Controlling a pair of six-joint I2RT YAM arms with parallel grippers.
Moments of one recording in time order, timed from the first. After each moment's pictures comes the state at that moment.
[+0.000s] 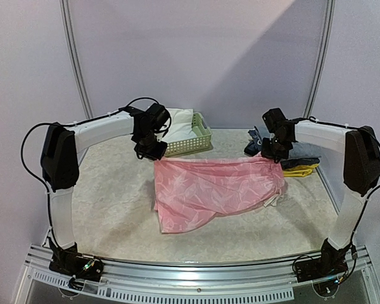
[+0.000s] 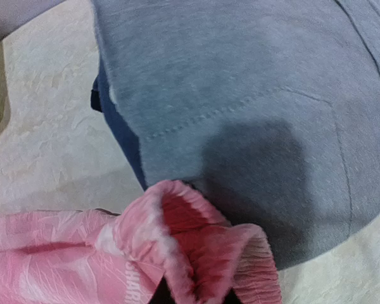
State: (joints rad) left arm -0.59 2.07 1.79 -0.93 -0.22 -0.20; right arm 0.37 1.84 1.40 -0.63 0.27 0.58
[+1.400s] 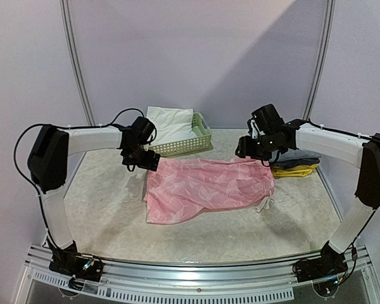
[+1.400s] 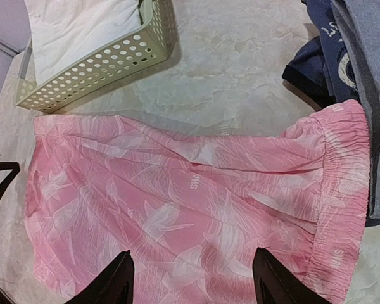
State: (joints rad) left arm -0.51 1.97 1.44 -0.60 -0.24 -0.27; right arm 0.56 1.69 1.33 -0.51 0.04 0.53
